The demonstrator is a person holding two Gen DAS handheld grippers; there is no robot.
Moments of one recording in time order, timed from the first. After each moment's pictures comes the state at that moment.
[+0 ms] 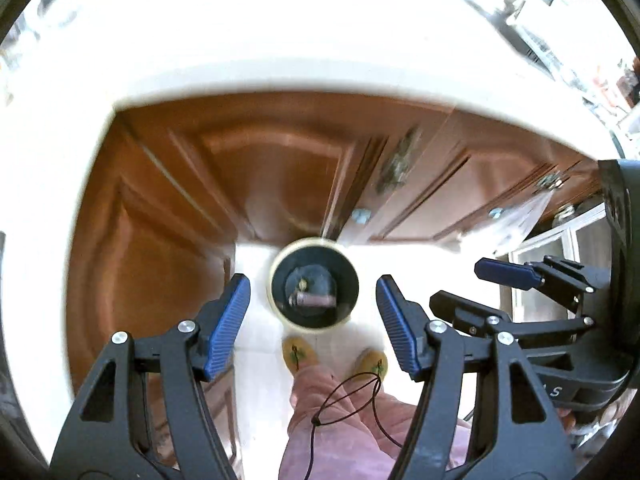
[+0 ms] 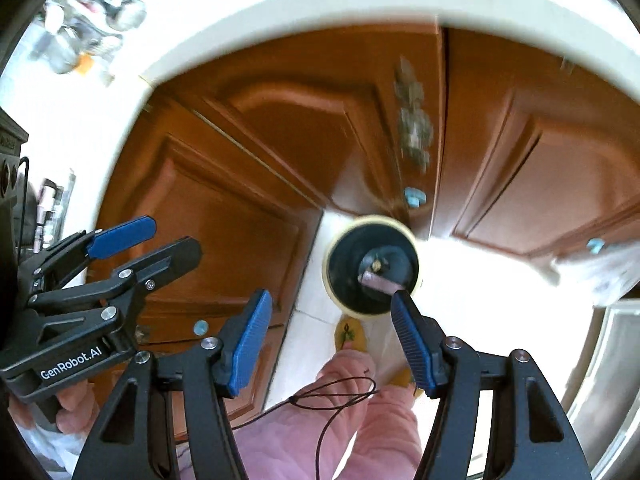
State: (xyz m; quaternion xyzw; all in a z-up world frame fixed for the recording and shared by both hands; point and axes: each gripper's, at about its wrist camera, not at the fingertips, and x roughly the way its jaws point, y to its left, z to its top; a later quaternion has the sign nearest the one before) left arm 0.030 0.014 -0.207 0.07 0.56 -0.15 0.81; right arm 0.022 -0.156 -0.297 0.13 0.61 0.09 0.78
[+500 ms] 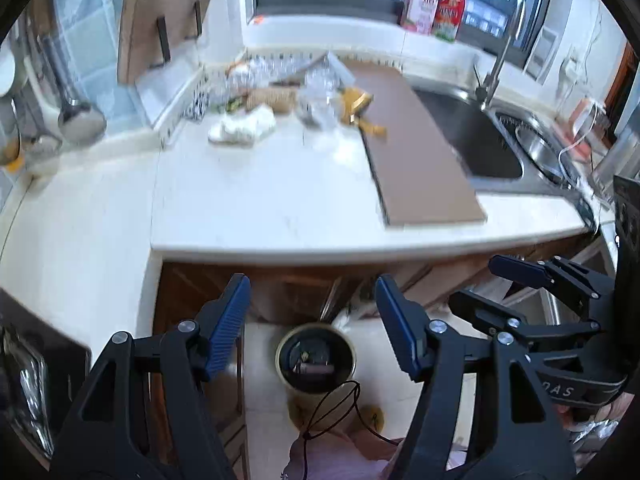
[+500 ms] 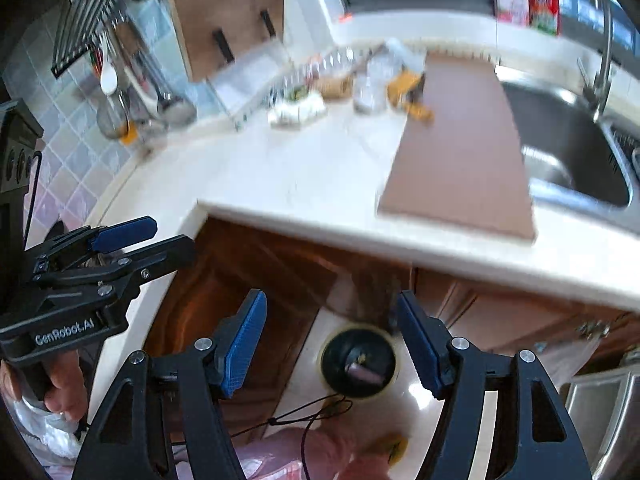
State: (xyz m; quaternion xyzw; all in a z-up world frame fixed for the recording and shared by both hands) left arm 0.091 0.000 -0.032 0.06 0.47 -0.17 0.86; right arm 0.056 -0.179 -0.117 0.09 0.48 0.07 0.87
